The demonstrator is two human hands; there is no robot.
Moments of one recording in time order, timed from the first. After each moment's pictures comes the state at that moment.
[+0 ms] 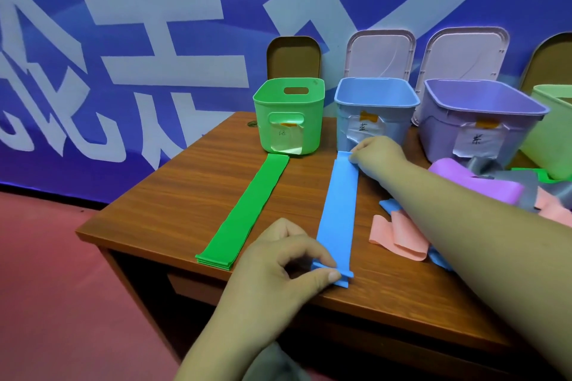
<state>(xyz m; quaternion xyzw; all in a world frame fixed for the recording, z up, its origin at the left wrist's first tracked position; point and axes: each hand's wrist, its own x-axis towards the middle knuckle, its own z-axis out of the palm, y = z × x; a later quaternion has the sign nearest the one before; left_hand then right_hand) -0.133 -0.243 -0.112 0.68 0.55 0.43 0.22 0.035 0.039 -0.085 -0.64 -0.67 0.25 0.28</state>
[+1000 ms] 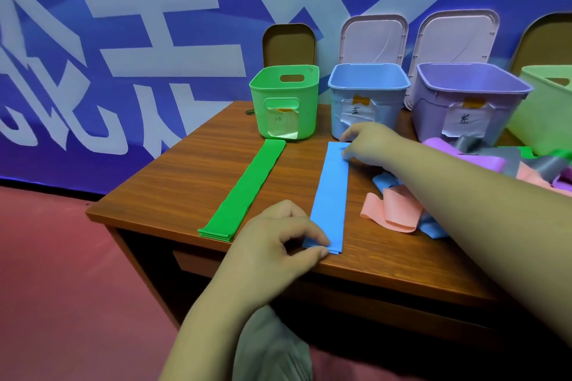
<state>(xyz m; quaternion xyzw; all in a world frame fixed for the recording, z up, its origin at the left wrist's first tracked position) -0.136 -0.243 -0.122 0.73 0.54 0.39 0.16 0.045 -0.003 -0.061 -0.59 -0.78 0.17 0.16</state>
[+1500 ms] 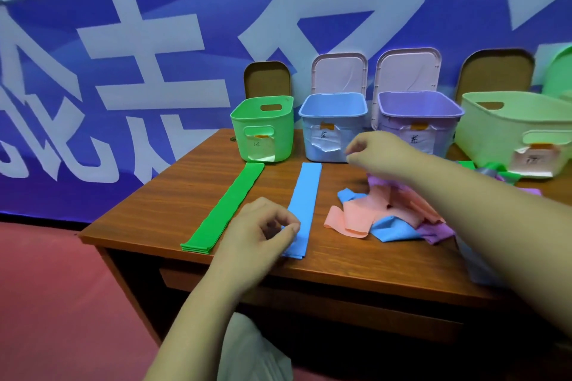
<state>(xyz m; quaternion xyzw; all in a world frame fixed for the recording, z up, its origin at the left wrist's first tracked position) -0.112 -0.228 -0.110 0.69 0.55 0.45 0.14 0.126 -0.056 -0.024 -0.56 -0.78 0.13 0.23</state>
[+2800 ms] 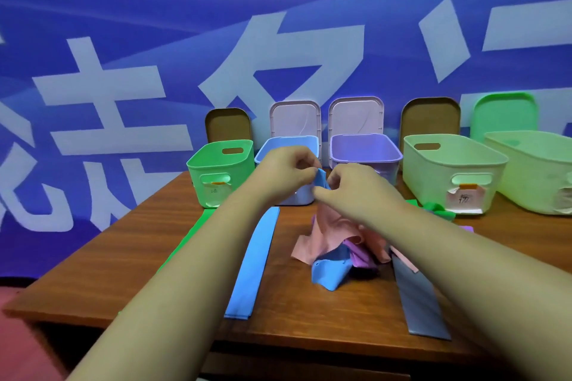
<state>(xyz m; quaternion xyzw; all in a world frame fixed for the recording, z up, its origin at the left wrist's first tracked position) -0.004 -0.070 0.026 0.76 0.52 0.37 0.11 0.173 -0.091 0.007 -0.59 -0.75 0.06 0.29</state>
